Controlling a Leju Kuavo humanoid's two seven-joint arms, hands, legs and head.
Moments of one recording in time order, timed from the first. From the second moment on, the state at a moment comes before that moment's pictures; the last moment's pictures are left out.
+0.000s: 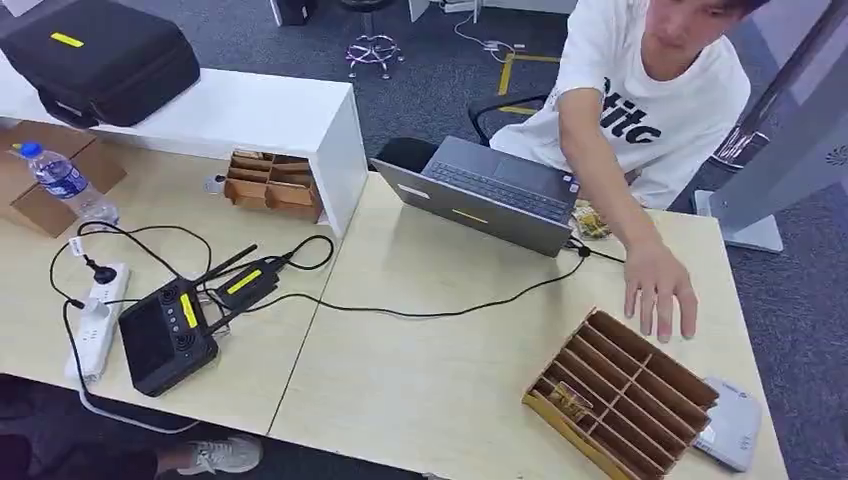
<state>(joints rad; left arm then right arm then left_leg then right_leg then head) -0.06 -0.30 0.81 -0.22 -1.41 0.00 0.25 -0.36 -0.29 -0.84 -0.54 -0.13 0.25 -0.18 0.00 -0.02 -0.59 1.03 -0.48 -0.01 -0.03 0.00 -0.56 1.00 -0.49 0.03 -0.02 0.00</state>
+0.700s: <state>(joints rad) -0.06 -0.30 0.86 -0.22 -1.36 0.01 0.24 -0.12 -0.26 -1.13 -0.36 -0.47 0.45 -0.13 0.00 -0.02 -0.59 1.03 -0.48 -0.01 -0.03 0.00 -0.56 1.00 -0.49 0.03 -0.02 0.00</state>
